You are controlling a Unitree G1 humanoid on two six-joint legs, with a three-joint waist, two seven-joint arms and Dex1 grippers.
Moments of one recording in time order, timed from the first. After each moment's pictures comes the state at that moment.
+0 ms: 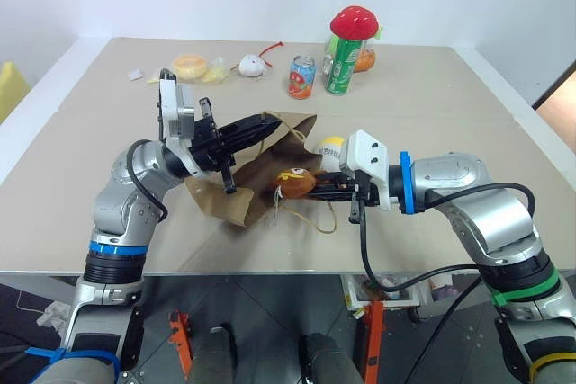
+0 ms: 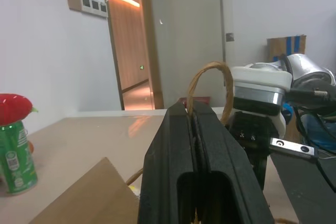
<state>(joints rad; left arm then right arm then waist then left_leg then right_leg) -0.64 0.39 0.06 -0.03 -0.67 0.24 -1.08 -0.67 -0.70 0.23 -0.31 0.32 0.63 1.00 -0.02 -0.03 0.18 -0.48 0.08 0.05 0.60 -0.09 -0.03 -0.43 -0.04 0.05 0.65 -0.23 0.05</state>
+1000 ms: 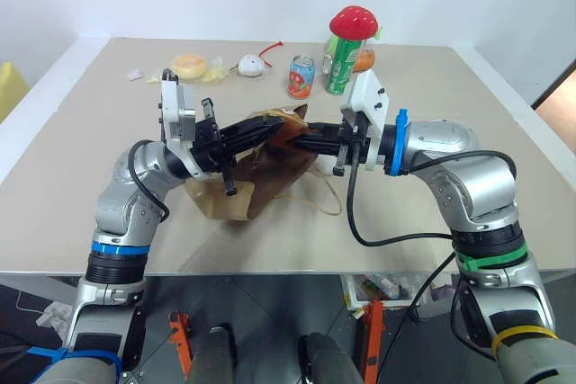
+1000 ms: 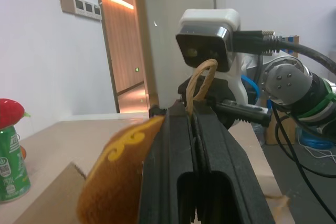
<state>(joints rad) -0.65 0.38 0.06 -0.04 -0.67 0.23 -1.10 -0.81 -0.55 0.14 -0.17 0.39 0.62 0.93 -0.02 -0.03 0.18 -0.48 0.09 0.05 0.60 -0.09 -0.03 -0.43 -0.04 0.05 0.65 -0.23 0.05</state>
